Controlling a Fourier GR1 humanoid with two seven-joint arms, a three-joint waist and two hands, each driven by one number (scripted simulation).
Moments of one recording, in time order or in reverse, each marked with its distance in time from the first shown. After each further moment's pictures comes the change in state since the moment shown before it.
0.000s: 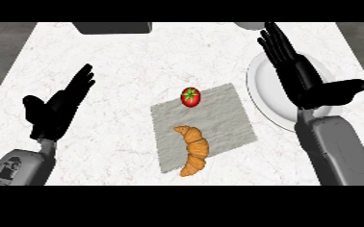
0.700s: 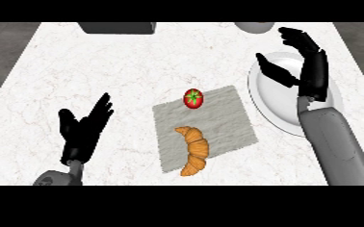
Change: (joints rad) left arm 0.127 -0.174 -0.037 0.052 0.023 0.103 0.089; right arm -0.058 0.001 -0.043 0.154 0.436 -0.580 0.125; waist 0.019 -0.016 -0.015
